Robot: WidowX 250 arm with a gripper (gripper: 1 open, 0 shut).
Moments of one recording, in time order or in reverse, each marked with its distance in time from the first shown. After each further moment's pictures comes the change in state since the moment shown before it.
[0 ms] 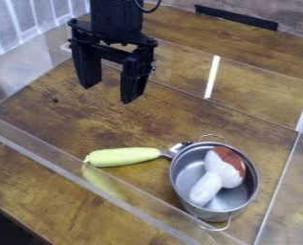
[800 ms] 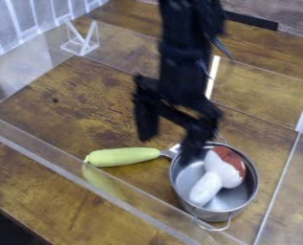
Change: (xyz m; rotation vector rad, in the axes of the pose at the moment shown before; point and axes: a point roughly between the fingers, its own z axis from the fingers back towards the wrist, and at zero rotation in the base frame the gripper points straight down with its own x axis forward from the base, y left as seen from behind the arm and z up) arm -0.005 -0.094 -0.050 -0.003 0.063 -0.212
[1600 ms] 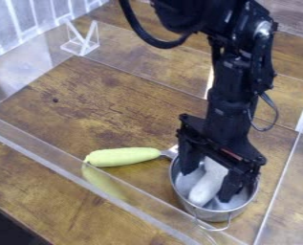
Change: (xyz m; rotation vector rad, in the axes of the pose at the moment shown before) arm 0.033 -0.016 -0.038 0.007 -0.013 -0.035
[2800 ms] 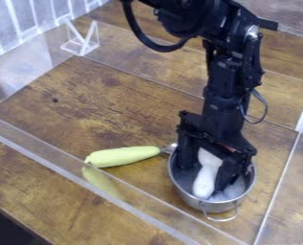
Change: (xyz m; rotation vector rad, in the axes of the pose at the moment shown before) arm 0.024 0.021 -0.009 -0.017 -0.016 -0.013
